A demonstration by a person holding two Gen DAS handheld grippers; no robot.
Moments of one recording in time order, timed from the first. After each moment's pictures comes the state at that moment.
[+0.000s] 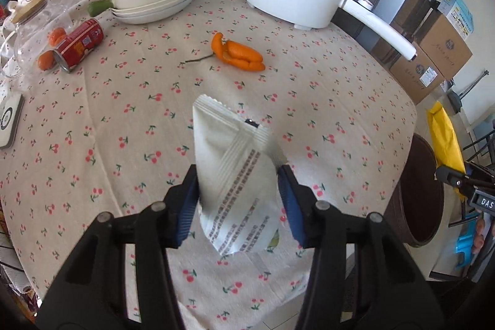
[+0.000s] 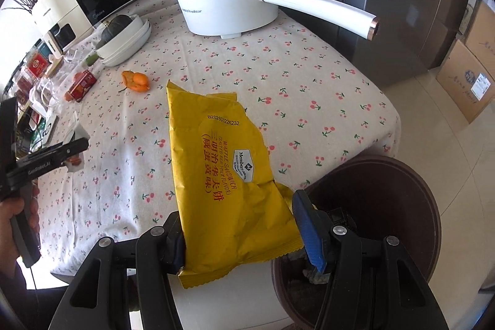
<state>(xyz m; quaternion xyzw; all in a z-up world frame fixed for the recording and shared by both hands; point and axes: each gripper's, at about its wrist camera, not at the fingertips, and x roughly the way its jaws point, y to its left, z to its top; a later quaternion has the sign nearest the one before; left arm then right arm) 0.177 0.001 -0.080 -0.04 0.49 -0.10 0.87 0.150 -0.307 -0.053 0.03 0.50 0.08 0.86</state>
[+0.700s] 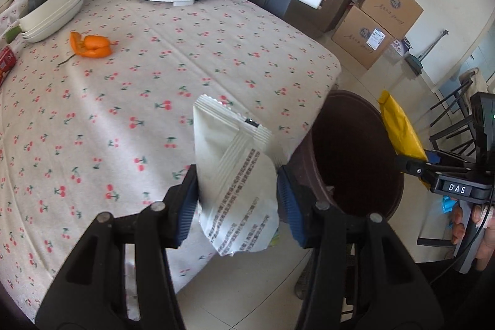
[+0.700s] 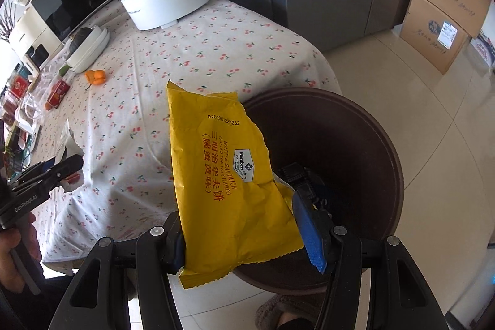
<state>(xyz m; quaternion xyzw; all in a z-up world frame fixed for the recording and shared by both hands) 0.142 -0.148 -0.089 -0.01 0.49 -0.22 0.84 0.093 -0.411 -0.080 0.08 0.52 0.01 0.85</state>
